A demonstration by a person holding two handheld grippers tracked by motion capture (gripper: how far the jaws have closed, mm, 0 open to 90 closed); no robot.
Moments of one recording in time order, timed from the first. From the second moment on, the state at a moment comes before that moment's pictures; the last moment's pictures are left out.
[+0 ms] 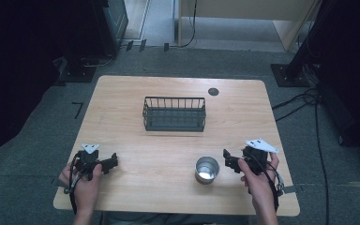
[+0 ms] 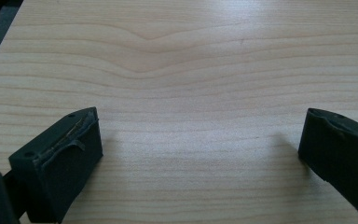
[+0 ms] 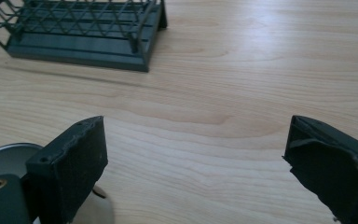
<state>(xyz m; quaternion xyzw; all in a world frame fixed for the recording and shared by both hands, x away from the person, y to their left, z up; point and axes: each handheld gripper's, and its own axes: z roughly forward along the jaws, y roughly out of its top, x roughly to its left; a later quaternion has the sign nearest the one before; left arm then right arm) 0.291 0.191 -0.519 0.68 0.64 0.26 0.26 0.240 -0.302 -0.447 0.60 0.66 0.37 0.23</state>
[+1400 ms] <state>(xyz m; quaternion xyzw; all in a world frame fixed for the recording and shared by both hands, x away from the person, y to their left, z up) 0.291 0.191 -0.519 0.68 0.64 0.26 0.26 0.219 -0.211 -0.470 0.53 0.73 0.37 0.20</state>
